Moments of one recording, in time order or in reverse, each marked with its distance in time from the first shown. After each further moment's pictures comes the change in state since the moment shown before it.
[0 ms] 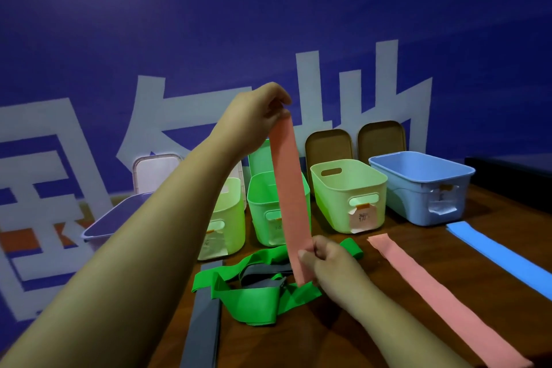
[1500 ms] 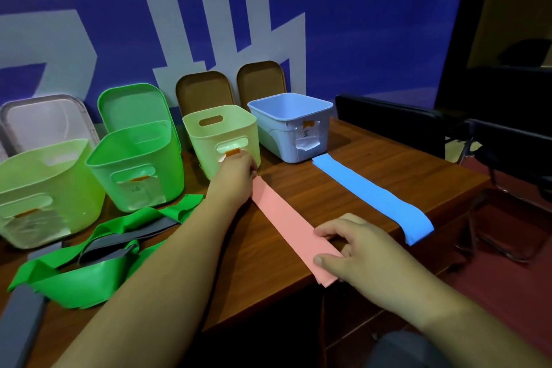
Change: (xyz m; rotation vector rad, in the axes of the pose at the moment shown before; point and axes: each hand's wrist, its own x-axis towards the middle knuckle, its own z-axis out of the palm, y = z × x) left_hand -0.077 0.076 0.336 -0.011 -0.362 -0.202; right_hand -0.156 0.081 -0.205 -0.472 0.138 0.116
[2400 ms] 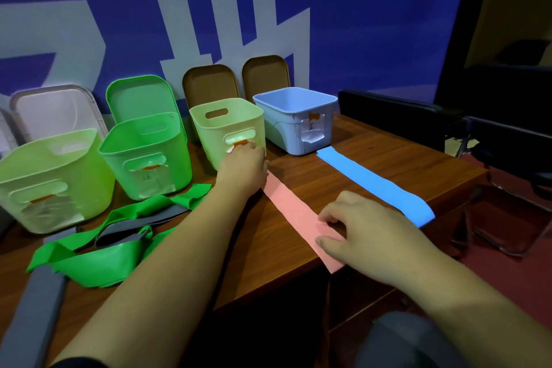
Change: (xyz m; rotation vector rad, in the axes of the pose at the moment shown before) left_hand -0.017 0.017 -0.024 0.282 0.015 0.112; right_hand -0.001 -0.036 -0.009 -0.520 0.028 -0.080
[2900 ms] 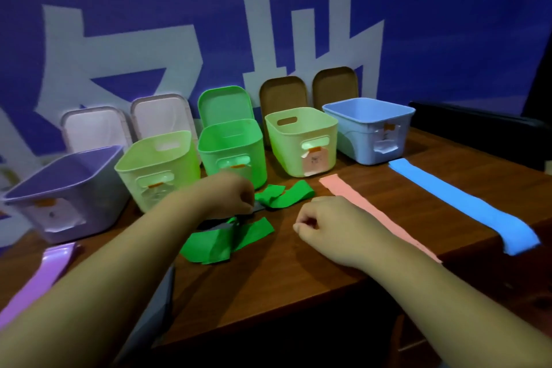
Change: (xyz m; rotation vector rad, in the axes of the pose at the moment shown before) left_hand -0.110 -0.154 -0.119 0.018 -0.521 0.005; right_hand 0.071 -0.136 0.038 0.177 -0.038 -0.227
